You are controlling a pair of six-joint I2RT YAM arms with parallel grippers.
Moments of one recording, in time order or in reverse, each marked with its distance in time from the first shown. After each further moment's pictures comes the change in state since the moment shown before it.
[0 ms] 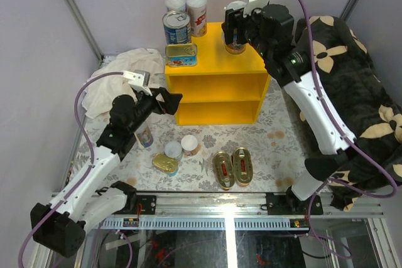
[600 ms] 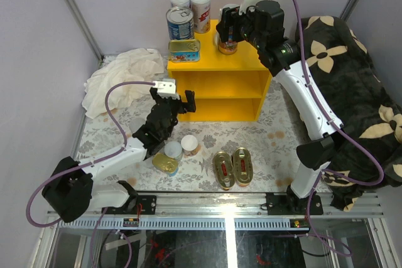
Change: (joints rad) left arm -0.330 0.311 -0.101 0.453 -0.683 0.151; right arm -0.100 0.160 0.056 0.004 -0.179 0.112
